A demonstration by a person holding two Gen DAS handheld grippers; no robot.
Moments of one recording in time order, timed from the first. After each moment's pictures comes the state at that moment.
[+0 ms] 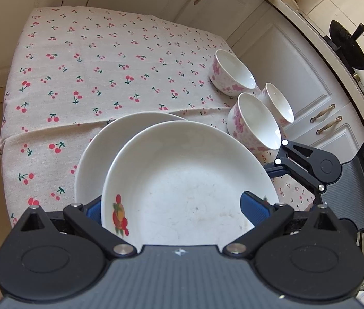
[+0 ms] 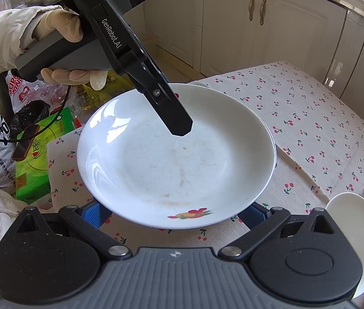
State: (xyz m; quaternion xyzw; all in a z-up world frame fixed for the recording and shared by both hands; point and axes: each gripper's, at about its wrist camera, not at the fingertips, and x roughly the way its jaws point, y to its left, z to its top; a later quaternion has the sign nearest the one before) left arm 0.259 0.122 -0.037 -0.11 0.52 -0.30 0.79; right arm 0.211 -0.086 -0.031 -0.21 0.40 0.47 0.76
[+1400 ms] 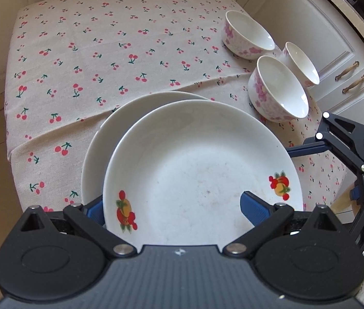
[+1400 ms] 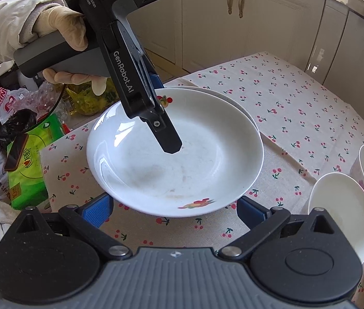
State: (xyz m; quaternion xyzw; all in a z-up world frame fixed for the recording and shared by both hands) left arm 0.273 0.099 -0.041 -0.01 0.58 -0.28 0.77; right arm 0.207 -0.091 -0.024 -0.20 0.41 0.43 0.78
